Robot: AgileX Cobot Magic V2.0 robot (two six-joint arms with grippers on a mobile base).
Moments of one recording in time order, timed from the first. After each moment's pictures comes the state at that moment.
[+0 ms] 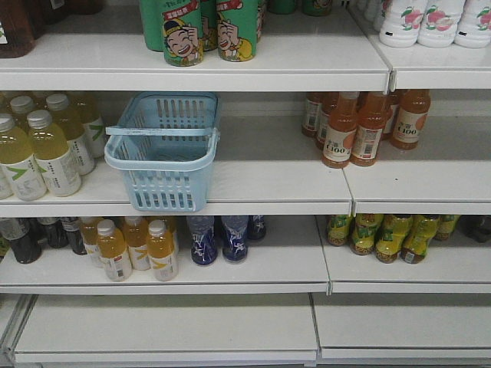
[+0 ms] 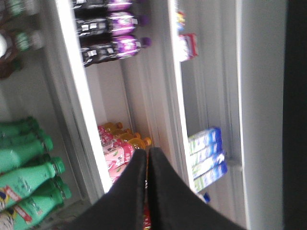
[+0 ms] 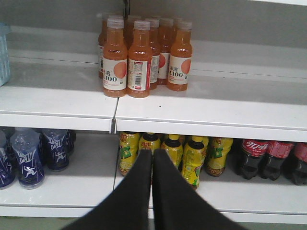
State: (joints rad) left arm -0.08 0.09 -0.40 -0.61 -0.24 -0.80; right arm -0.02 -0.01 0.03 -0.21 0.22 0.12
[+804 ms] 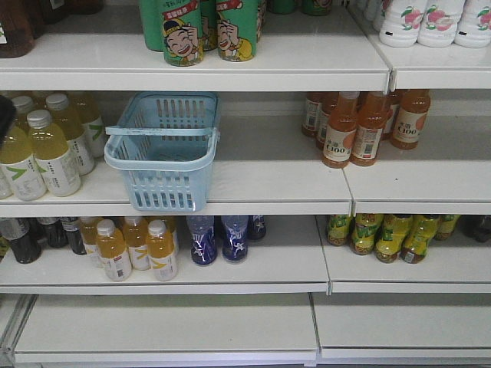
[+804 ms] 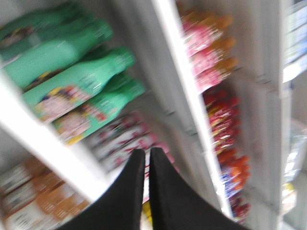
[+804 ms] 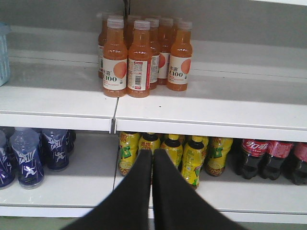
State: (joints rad) left arm -0.08 0.97 -0.43 0.34 -0.78 -1.50; right arm -0.02 -0.01 0.03 -0.21 0.22 0.12
